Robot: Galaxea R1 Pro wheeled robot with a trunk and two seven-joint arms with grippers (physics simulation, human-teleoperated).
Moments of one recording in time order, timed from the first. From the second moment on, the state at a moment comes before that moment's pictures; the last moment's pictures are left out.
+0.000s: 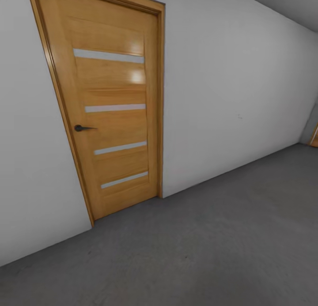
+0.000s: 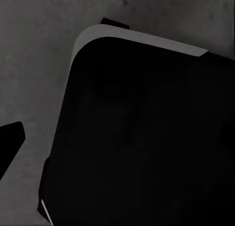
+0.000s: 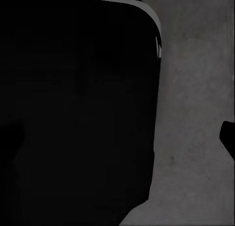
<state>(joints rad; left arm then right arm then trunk) 0.00 0.00 0.01 -0.07 0.28 -0.06 0.01 0.00 -0.01 0.01 0.00 0.03 -0.07 0.00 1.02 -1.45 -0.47</state>
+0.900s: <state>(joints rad) 0.00 0.00 0.01 -0.07 0.28 -0.06 0.01 0.00 -0.02 0.01 0.00 0.03 -0.07 0.00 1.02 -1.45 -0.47</state>
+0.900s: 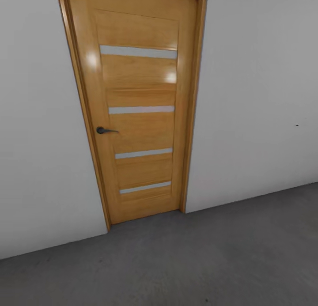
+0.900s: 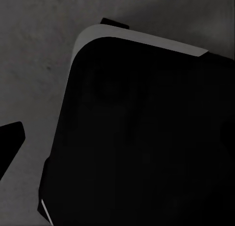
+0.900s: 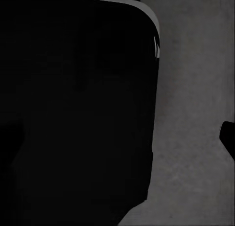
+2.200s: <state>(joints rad) 0.00 0.00 0.01 -0.07 0.28 -0.06 0.01 0.00 -0.02 0.01 0.00 0.03 -0.07 0.00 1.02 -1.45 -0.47</state>
